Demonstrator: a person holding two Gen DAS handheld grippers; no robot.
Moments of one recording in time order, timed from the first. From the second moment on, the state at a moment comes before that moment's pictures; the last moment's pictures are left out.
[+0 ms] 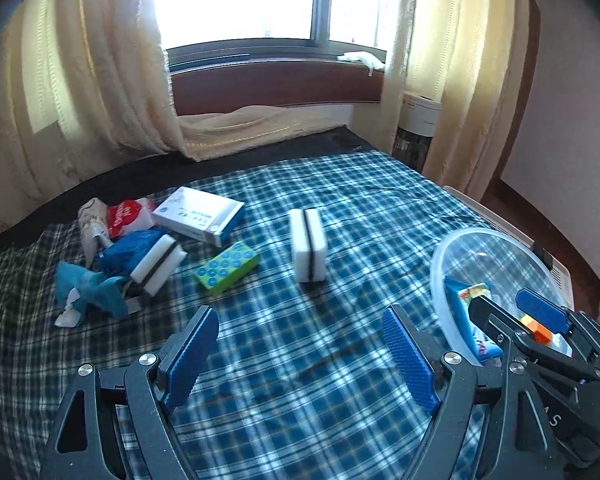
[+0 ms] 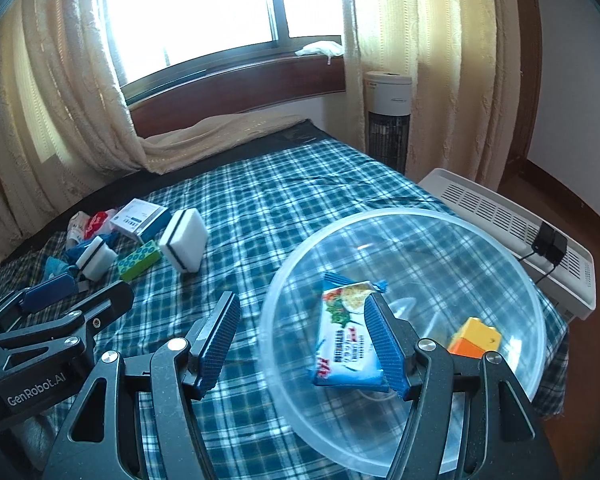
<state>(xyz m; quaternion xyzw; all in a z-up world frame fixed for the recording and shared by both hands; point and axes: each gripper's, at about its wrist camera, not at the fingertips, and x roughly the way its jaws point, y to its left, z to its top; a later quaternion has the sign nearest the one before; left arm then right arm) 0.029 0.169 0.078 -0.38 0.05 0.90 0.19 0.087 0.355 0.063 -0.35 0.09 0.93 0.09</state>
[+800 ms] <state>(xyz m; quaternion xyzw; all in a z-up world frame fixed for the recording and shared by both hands) 0.008 0.100 0.066 -0.40 0.02 0.91 0.13 0.057 0.294 0.052 -0.38 0.05 0.92 0.03</state>
